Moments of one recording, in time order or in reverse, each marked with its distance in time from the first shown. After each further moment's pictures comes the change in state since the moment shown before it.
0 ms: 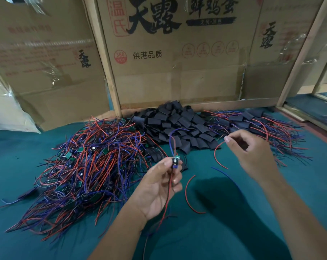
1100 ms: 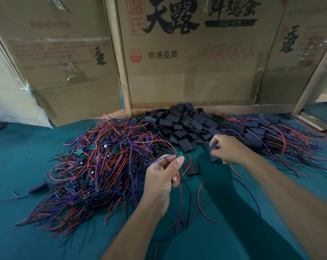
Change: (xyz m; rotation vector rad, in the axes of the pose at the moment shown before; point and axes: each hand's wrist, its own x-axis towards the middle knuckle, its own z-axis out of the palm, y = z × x) left_hand 0.012 0.002 -0.009 0.159 0.444 0.247; right_hand 0.073 0.015 0.075 -0.426 -0.668 0.248
